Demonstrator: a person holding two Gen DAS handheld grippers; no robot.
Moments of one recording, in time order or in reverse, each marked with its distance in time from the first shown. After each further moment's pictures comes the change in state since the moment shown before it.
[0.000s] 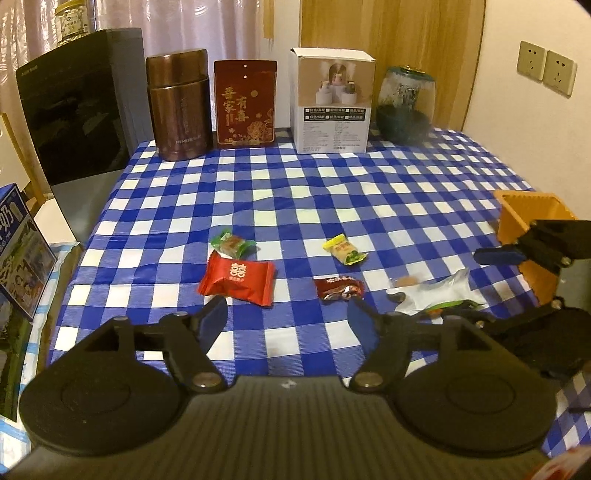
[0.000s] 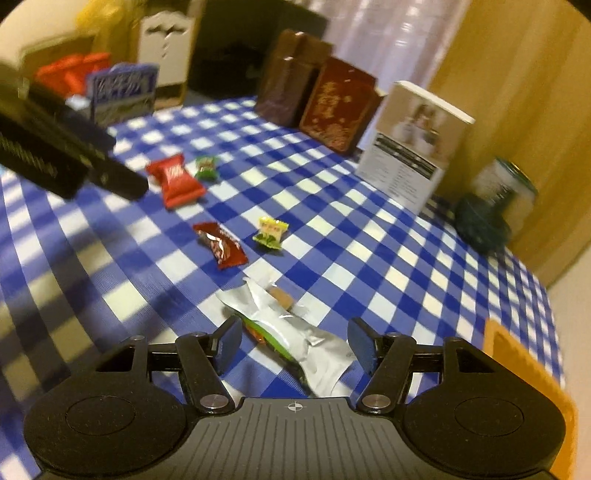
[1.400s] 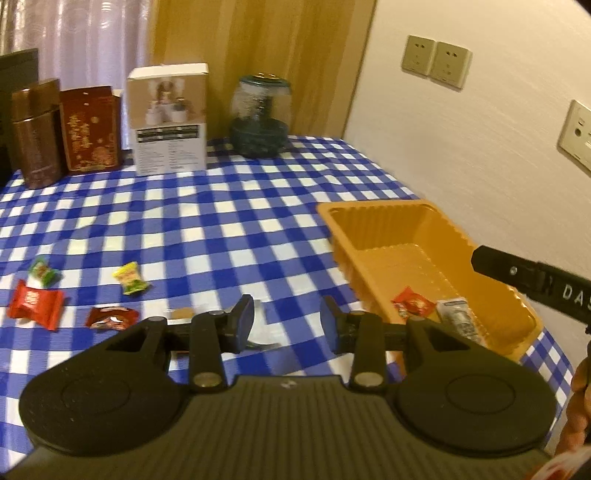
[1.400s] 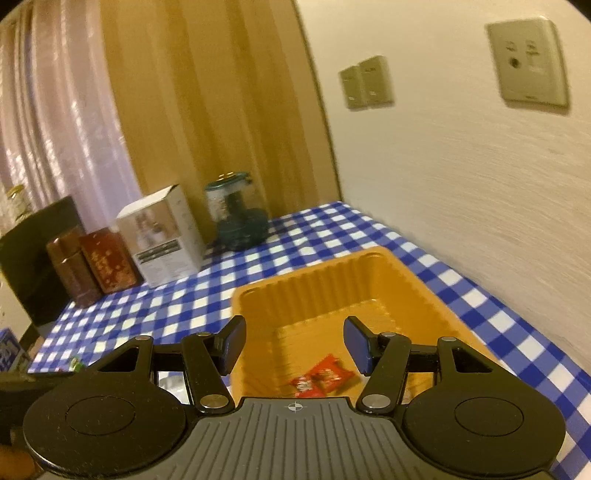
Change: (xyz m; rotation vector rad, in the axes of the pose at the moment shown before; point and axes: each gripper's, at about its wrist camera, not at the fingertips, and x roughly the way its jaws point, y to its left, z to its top) left arm -0.003 -0.161 0.017 0.041 -0.051 -0.261; right arm -0.180 -0.099 -0.099 0.923 -0.277 -0.342
